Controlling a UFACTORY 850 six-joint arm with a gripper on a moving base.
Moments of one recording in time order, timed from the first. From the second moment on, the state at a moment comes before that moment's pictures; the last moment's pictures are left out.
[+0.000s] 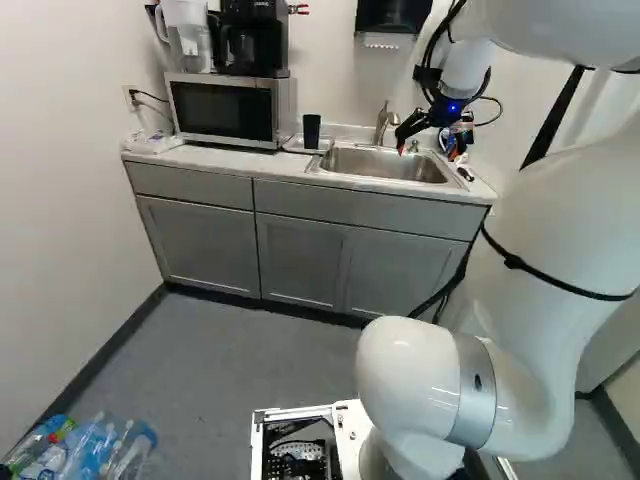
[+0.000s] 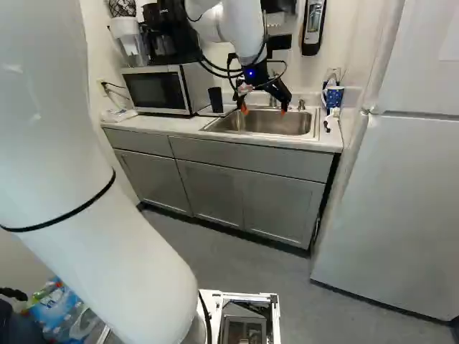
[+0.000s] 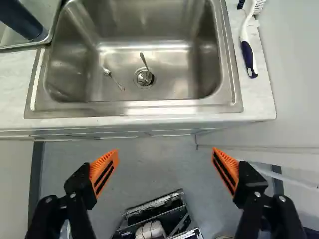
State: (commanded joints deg) arm -23.1 -0.2 -69.7 1.7 -38.8 -5.4
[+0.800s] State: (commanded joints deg) arm -23.1 -0.2 -69.7 1.7 -38.8 -5.4
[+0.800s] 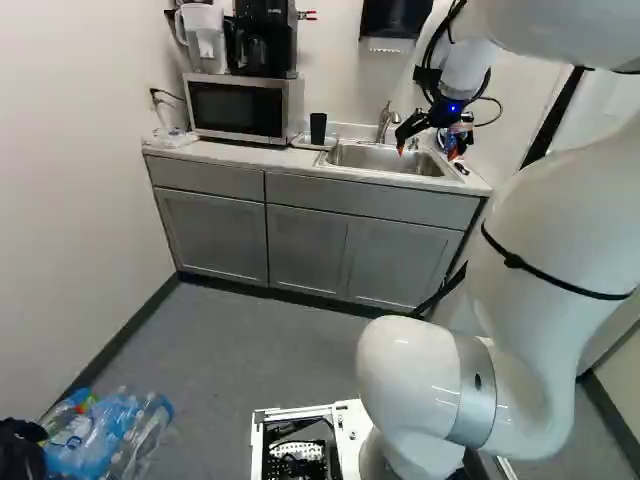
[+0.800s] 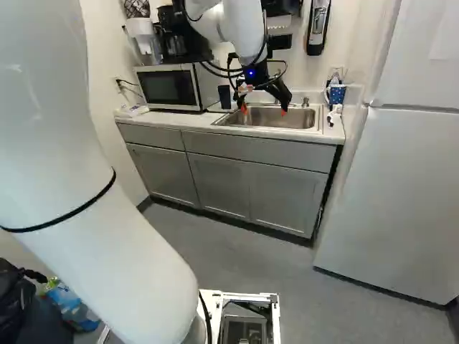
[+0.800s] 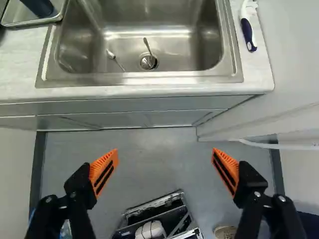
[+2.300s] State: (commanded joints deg) arm -22.4 0.4 -67.7 1.6 -36.2 -5.2
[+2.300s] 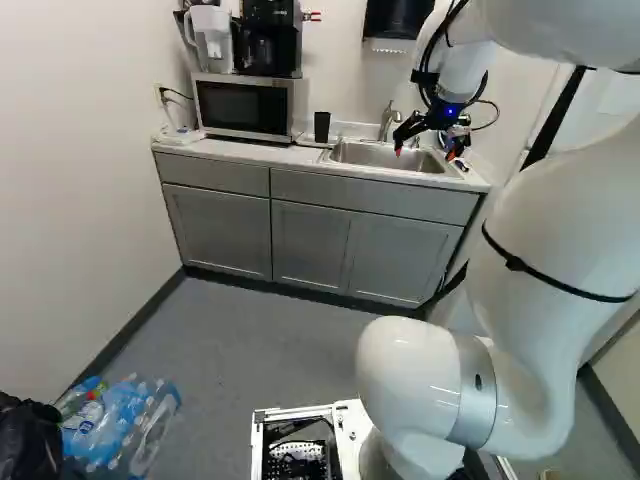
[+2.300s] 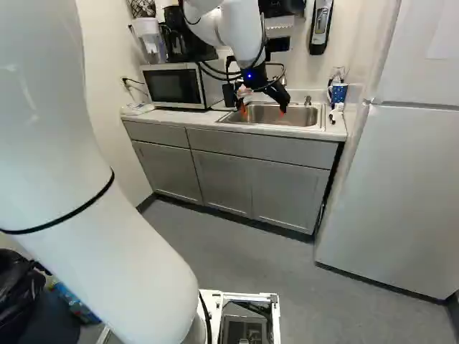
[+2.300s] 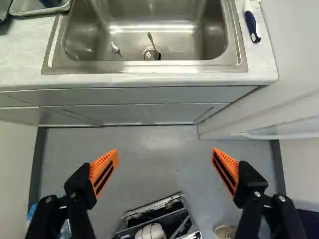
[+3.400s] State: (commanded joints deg) arm -17.2 4.0 -53.2 1.3 -16.3 -4.0
